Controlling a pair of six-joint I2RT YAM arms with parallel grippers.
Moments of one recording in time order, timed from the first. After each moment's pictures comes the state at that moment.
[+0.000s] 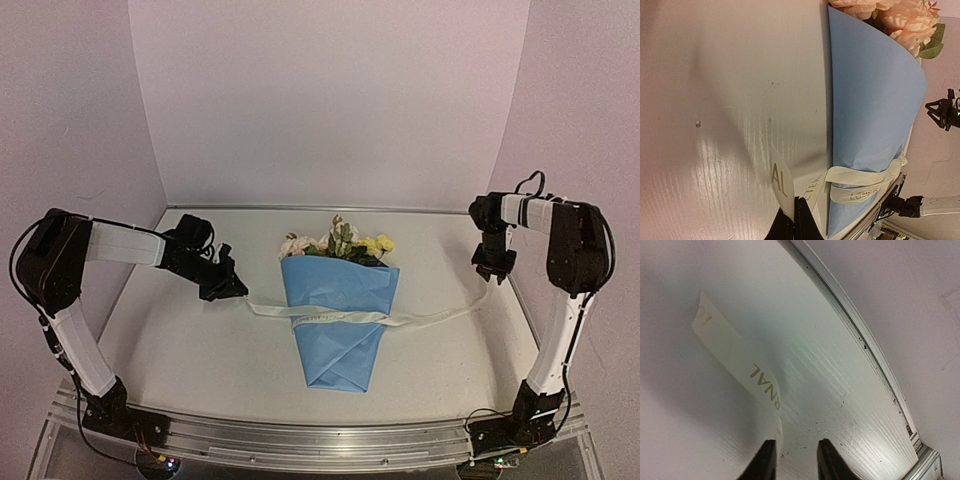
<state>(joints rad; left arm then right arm) -0.40 1.74 0.99 -0.25 0.56 -0.68 0.06 2.01 1.54 -1.06 0.38 0.70</state>
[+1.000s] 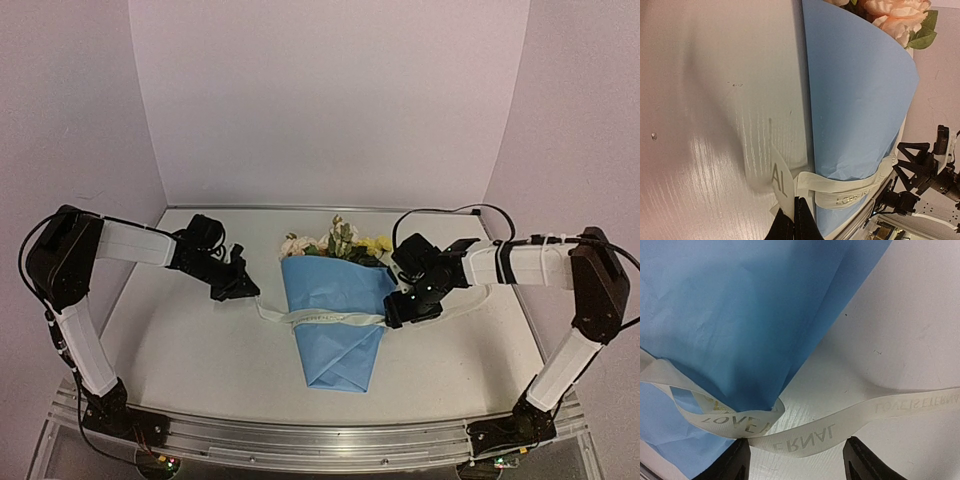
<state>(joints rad) -0.44 1.79 1.03 -0.21 0.59 -0.71 0.71 1.67 1.06 -0.62 0.05 0.39</state>
